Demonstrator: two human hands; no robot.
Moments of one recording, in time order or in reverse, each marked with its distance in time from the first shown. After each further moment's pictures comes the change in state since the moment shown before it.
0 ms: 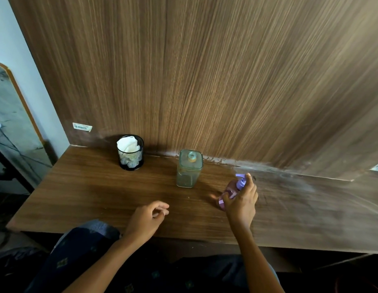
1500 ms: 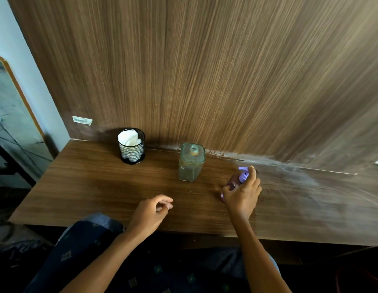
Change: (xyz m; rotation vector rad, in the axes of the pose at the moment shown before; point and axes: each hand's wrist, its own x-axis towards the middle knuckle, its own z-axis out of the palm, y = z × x) left_hand -0.003 0.006 -0.002 -0.014 -0.022 -0.003; right_hand 0.004 -0.006 0.011 -0.010 0.108 0.012
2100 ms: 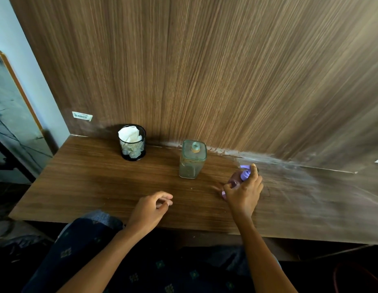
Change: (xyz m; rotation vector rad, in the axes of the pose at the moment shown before) left_hand 0.002 -0.003 0.000 -0.018 0.022 0.000; right_hand 0.002 0.005 0.001 0.002 0.006 -0.031
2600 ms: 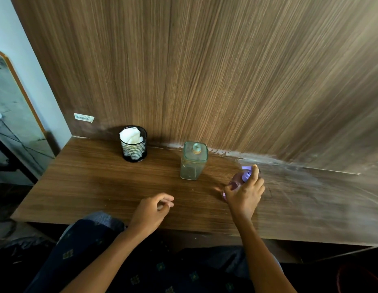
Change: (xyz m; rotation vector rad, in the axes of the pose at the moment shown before) left_hand 0.001 0.000 0.000 0.010 -0.012 -0.007; right_hand -0.002 -0.002 0.003 -0.055 0.030 -0.021
